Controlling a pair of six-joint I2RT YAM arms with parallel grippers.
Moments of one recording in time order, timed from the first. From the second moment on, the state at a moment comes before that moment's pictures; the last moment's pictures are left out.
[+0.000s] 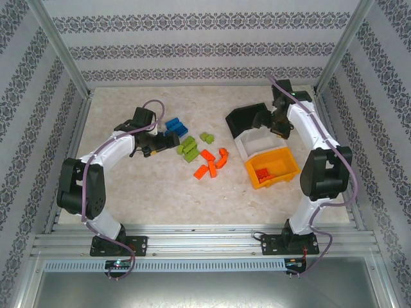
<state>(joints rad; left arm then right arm) -0.20 1.65 1.17 -0.62 0.32 -0.50 0.12 1.81 1.64 -1.11 -0.10 0.46</state>
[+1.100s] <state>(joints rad) -0.11 2.19 1.73 -0.85 0.19 -0.65 0.31 1.63 1.39 -1.08 -0.24 0.51</state>
